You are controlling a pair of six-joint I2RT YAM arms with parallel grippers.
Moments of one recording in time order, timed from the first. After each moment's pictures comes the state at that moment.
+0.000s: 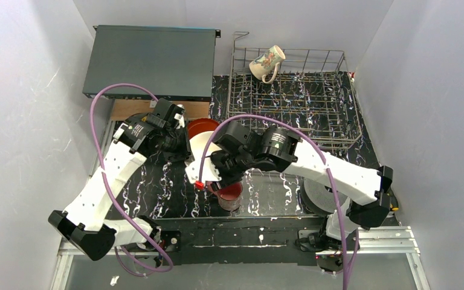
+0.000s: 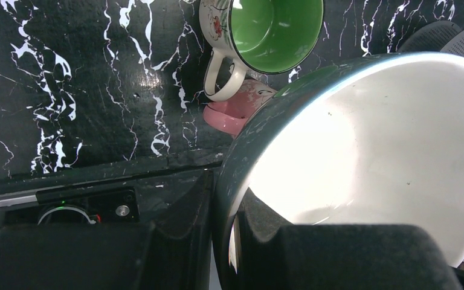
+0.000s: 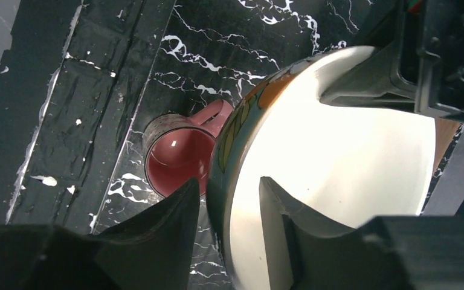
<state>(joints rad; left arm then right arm) -0.55 1.22 1.47 -1.32 0.06 -0.66 1.26 1.57 1.81 -1.10 -0.22 -0.83</state>
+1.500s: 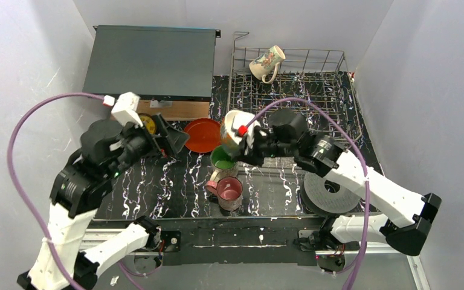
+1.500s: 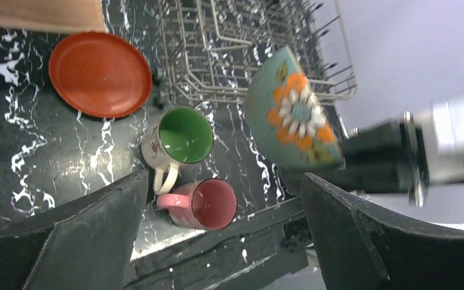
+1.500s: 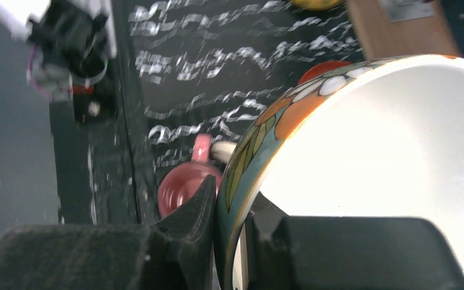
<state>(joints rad) -0.55 0.88 1.52 -1.04 -0.03 -0.60 1.00 1.20 1.29 -0.57 -0.37 -0.28</state>
